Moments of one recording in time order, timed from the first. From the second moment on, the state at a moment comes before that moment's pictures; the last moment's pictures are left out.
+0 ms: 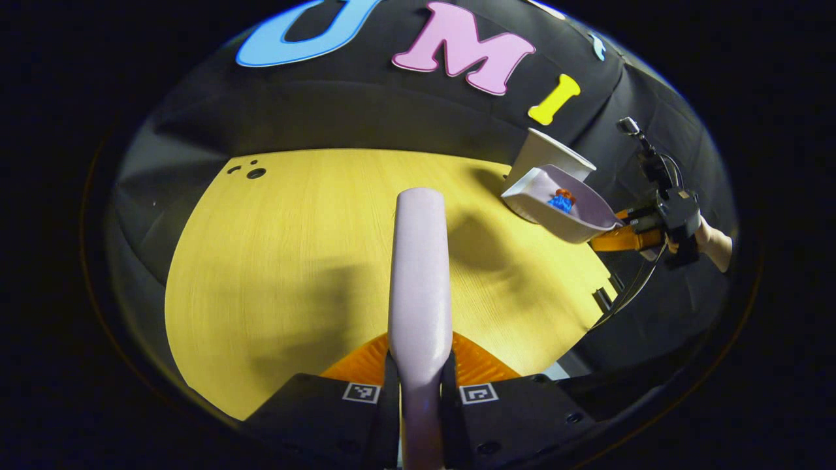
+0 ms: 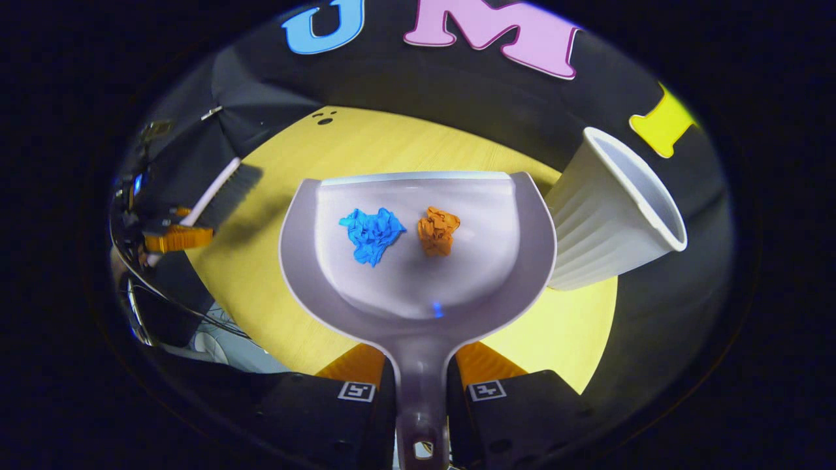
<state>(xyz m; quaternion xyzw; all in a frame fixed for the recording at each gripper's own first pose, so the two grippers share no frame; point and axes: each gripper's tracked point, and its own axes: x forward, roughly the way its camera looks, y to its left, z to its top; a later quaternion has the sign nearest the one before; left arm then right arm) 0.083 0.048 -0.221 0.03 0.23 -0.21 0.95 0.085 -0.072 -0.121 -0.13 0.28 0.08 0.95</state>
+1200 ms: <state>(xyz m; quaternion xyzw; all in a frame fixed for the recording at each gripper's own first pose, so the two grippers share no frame) 0.088 0.061 -0.176 -0.04 0.26 -0.03 0.96 0.118 -0.163 -0.069 -0.09 0.25 0.03 0.96</state>
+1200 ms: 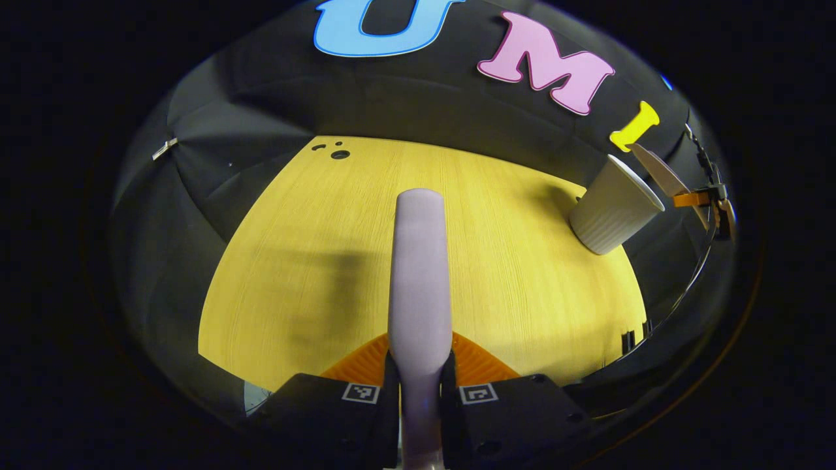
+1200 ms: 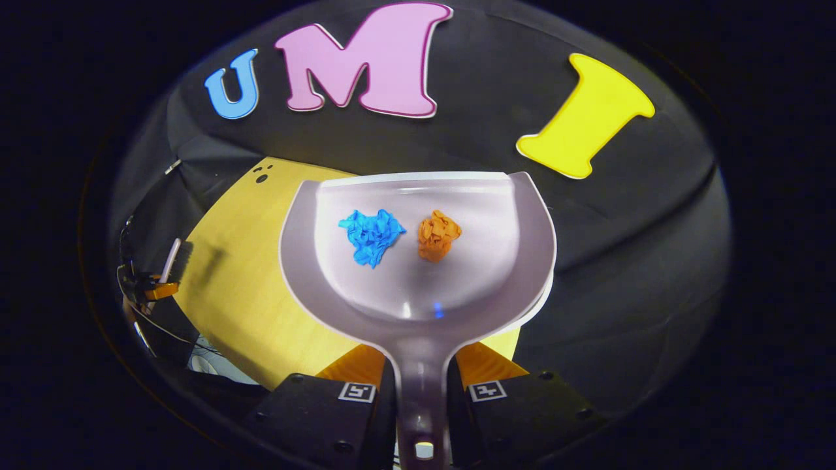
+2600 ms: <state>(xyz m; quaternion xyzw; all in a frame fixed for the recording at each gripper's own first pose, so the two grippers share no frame) 0.070 0.002 -0.154 -0.09 0.26 0.00 0.96 0.155 -0.238 -0.061 -0.56 0.30 -0.04 0.77</state>
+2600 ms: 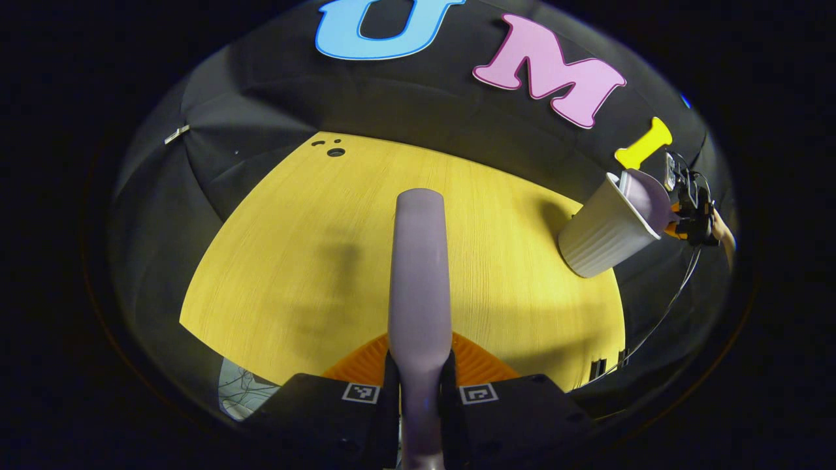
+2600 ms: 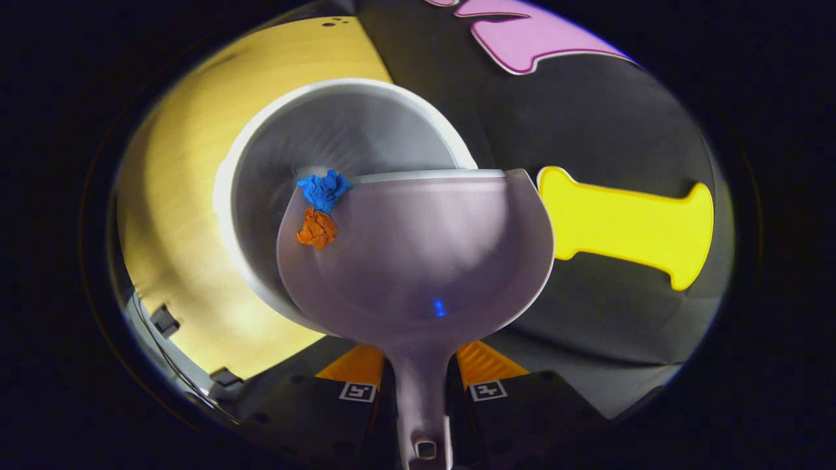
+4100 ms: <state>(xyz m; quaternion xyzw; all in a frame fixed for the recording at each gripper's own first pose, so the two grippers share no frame) 0.066 -0.015 -0.124 -0.08 0.21 -0.01 0.98 0.163 -0.171 -0.082 -0.23 0.27 -0.11 0.93</state>
